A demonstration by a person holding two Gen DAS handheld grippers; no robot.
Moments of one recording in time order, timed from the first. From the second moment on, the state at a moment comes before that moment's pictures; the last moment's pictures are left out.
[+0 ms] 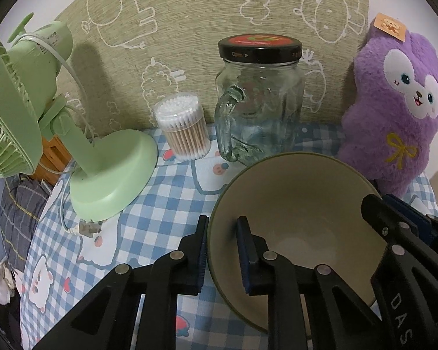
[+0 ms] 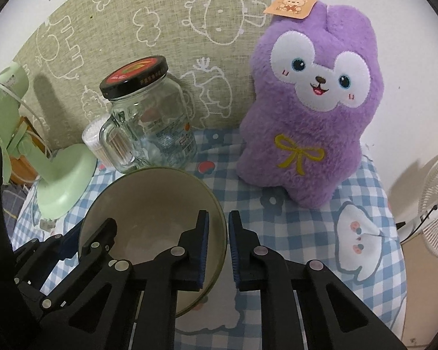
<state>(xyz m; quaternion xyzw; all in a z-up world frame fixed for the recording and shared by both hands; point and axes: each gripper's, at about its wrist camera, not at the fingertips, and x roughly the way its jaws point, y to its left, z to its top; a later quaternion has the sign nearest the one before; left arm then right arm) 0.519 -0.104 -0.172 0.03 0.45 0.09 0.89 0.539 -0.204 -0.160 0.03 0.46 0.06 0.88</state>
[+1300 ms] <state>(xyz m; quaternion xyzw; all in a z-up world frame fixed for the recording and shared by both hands) 0.503 -0.100 -0.162 0.02 0.45 0.08 0.89 0.517 -0.199 -0.151 0.05 0.47 0.04 0.88</state>
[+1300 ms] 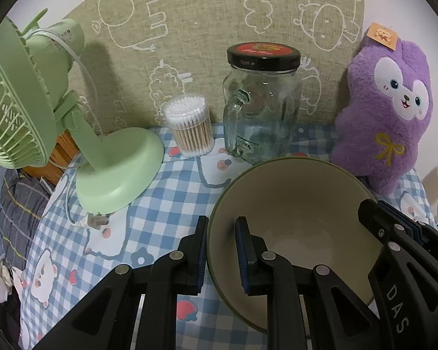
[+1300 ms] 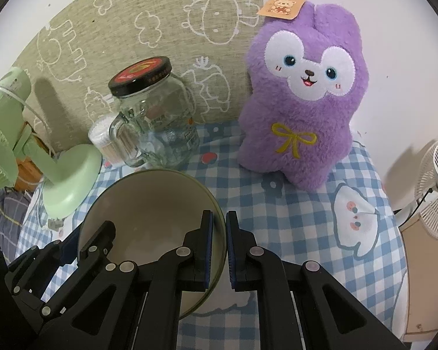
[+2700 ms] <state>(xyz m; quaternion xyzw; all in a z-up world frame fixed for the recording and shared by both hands) 0.401 -0.072 -0.081 0.02 0.45 0.03 0.89 0.401 -0.172 -0.047 0.05 0.46 0.00 0.89</state>
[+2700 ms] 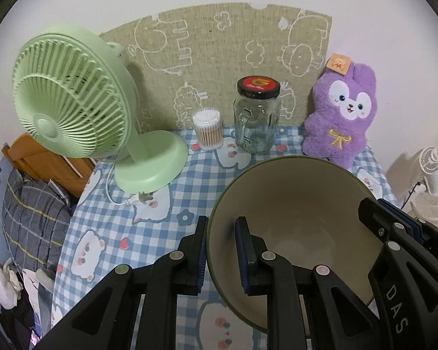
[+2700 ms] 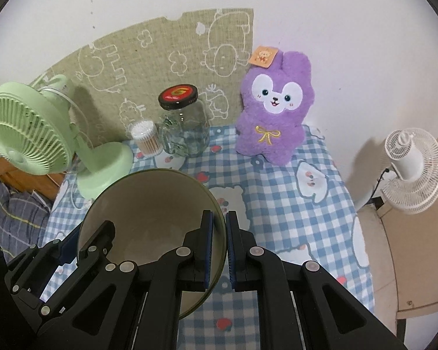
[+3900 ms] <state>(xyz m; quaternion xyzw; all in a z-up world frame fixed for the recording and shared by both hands) 0.251 -0.047 -0.039 0.03 0.44 -0.01 0.90 0.239 -0.148 -0.008 0.04 0.46 -0.04 0.89</state>
